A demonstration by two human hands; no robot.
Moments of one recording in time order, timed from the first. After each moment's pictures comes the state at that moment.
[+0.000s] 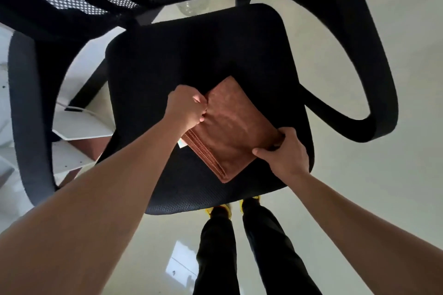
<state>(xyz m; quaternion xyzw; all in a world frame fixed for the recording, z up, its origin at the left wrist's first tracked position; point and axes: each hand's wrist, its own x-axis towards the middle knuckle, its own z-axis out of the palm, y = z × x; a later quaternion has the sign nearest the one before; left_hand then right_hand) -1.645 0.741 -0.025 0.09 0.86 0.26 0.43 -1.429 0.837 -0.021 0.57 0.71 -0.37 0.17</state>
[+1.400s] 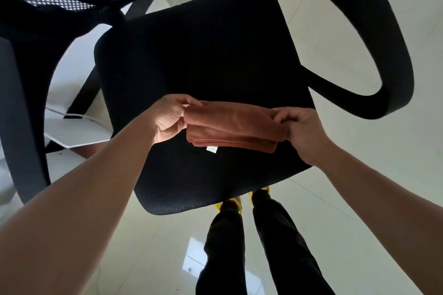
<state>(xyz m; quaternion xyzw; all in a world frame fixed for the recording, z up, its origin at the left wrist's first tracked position) -1.658 0.708 -0.030 -0.04 0.65 0.41 0.64 -1.427 0.860 -0.029 0.50 0.55 -0.67 -0.01</state>
